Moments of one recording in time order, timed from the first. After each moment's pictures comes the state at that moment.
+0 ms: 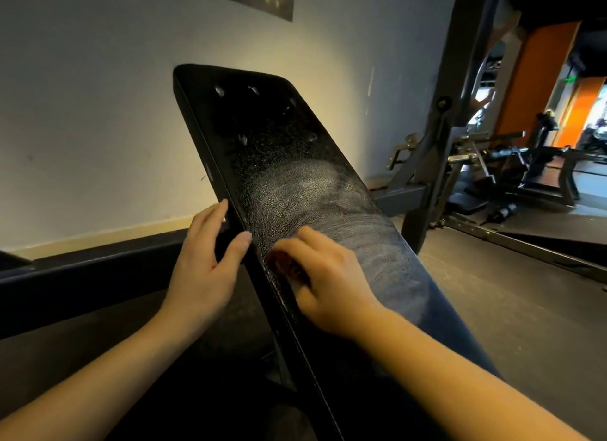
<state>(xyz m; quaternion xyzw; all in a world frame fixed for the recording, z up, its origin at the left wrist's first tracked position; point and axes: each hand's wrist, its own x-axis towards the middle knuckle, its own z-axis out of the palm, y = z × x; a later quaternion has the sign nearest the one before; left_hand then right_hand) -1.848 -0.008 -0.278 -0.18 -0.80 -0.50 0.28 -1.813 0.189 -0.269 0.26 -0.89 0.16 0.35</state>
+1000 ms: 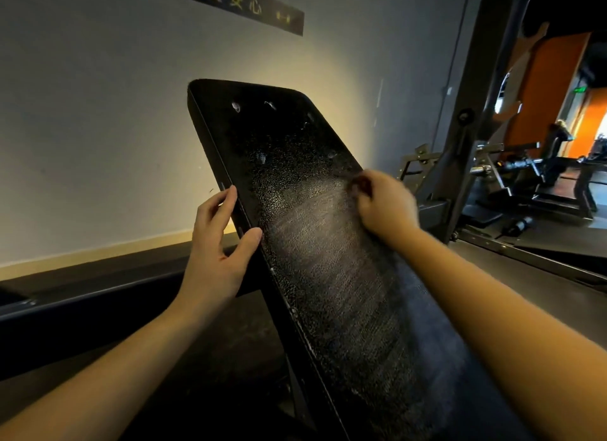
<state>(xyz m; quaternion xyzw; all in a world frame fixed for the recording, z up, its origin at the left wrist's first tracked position) -1.904 -0.015 -0.258 -0.21 -0.75 -0.56 0.30 -1.944 0.247 -0.189 0.01 -0.91 0.16 0.38</state>
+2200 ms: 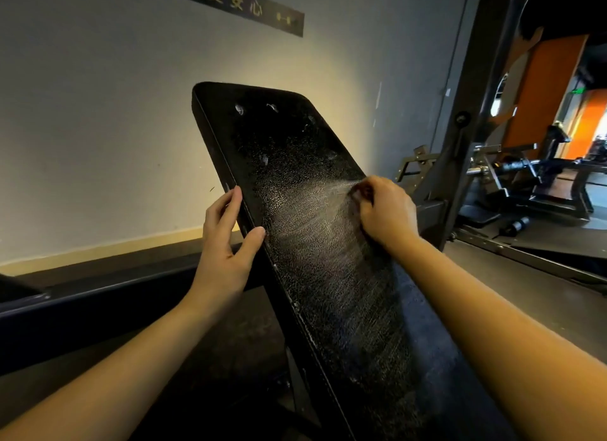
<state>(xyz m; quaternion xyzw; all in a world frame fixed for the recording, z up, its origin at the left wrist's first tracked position) -1.908 -0.015 -0.261 -0.22 -0.73 -0.59 0.26 -1.934 0.245 -0.195 -0.01 -0.90 0.18 0.39</state>
